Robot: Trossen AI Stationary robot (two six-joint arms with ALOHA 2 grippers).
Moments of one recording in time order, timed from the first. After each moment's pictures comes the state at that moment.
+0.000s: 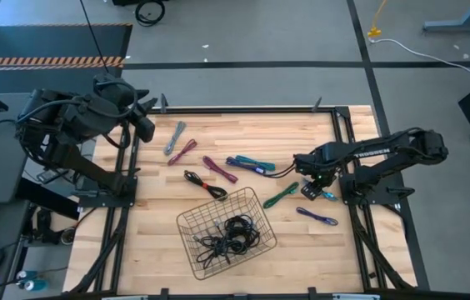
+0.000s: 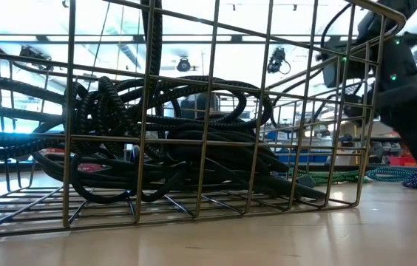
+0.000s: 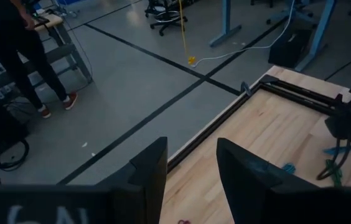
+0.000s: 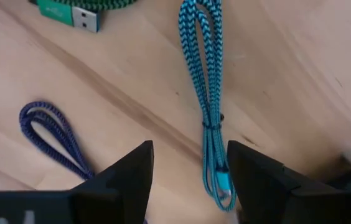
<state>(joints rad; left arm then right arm) -0.16 1.39 2.28 -1.57 -0.94 -0.46 -0.15 1.26 0.62 -0.99 -0.18 0.70</state>
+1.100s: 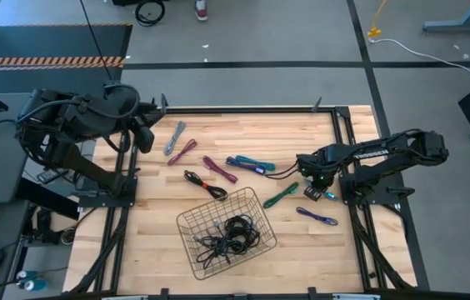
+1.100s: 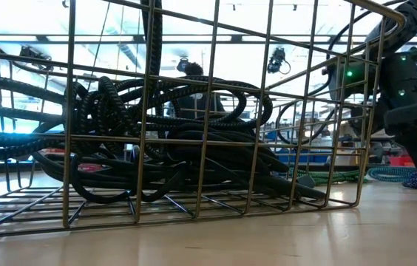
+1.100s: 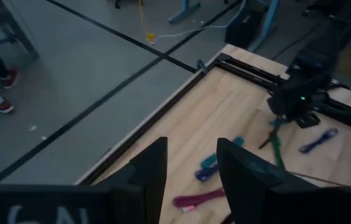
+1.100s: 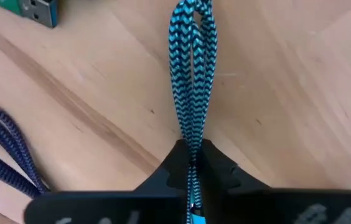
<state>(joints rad) -0.16 1.39 2.28 -1.57 -0.71 -0.51 -0.19 1.26 0.50 -0.86 -0.18 0.56</state>
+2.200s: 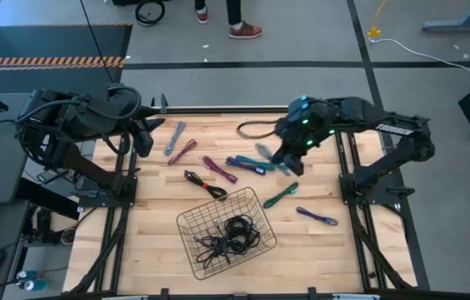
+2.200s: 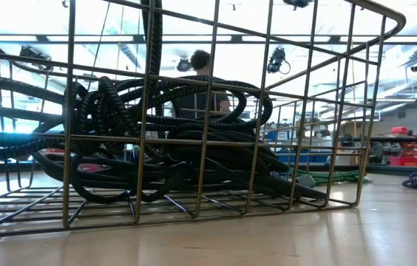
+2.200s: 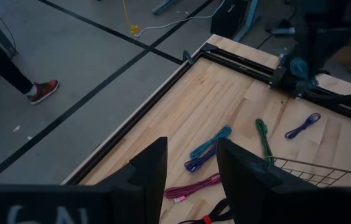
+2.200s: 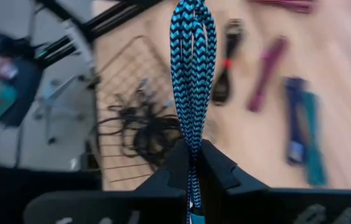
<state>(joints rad) -0.16 1.39 2.28 -1.57 -0.65 -0.49 -0.07 1.40 1.68 -1.10 -0.28 0.36</state>
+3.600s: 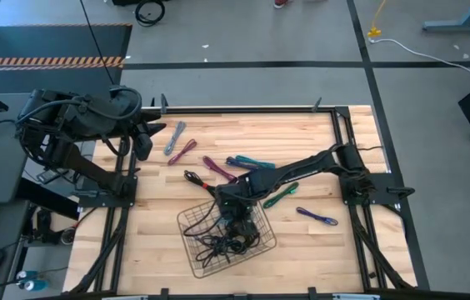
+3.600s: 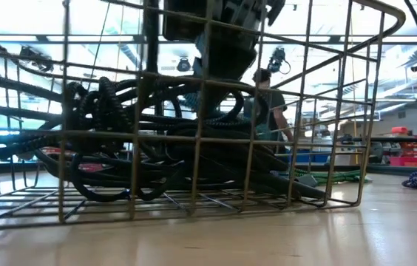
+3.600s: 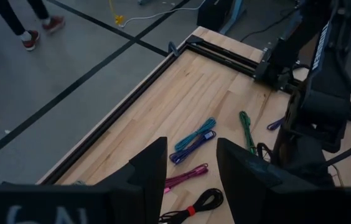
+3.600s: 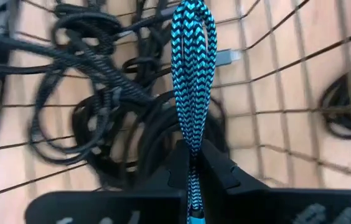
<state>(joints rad) -0.17 1.39 2.28 -1.57 -0.58 -0.51 0.18 2.09 1.72 -0.81 -0.22 0.04</state>
